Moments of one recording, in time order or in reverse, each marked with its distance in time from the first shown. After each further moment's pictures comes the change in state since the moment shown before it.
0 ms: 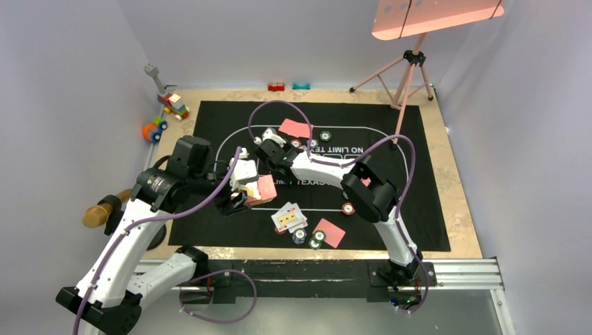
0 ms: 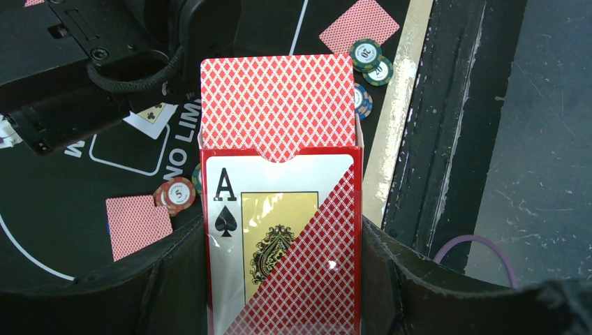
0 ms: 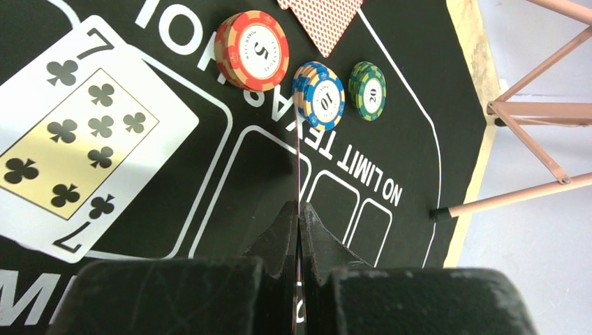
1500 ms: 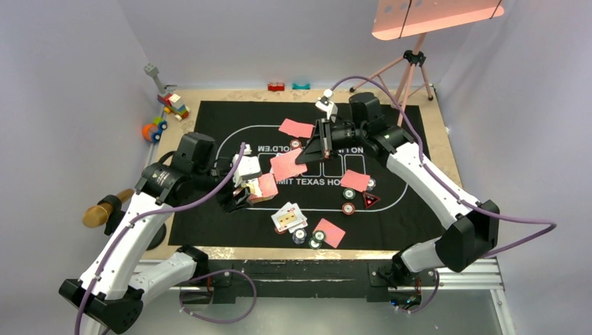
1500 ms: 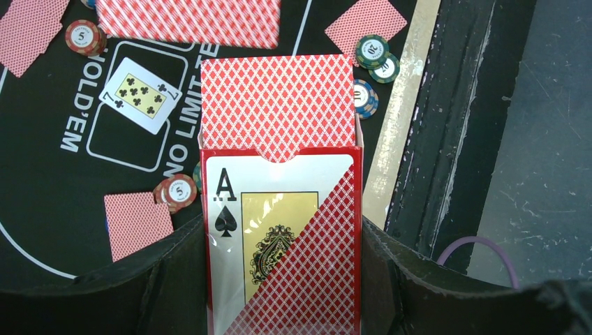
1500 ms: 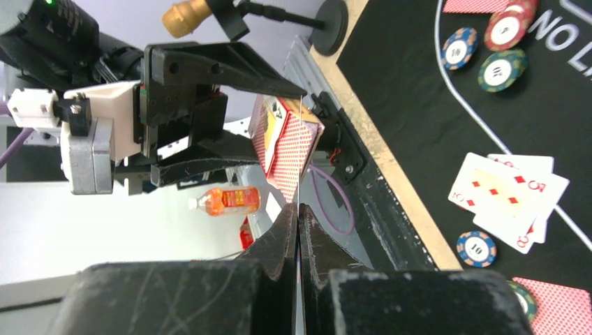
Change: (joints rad) left arm -0.002 0.046 0.009 0.009 -0.017 -0.006; right arm -0.400 -0.756 -0.313 0.042 -1.809 0.822
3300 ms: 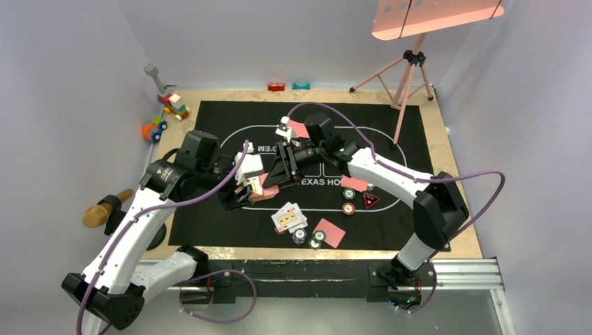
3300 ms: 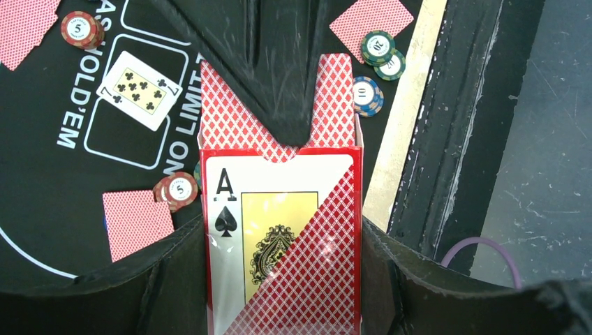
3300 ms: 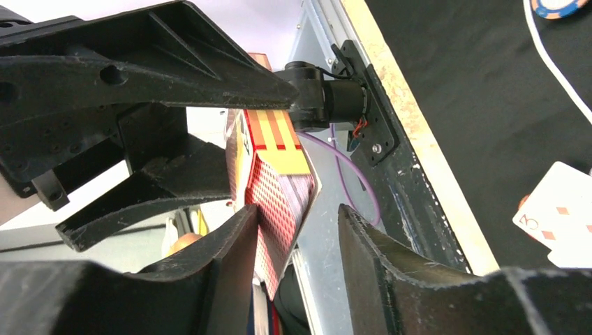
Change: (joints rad) left arm 0.000 0.030 0.000 0.012 -0.011 -0.001; right arm 0.220 0.232 -0.051 0.264 -0.018 0.152
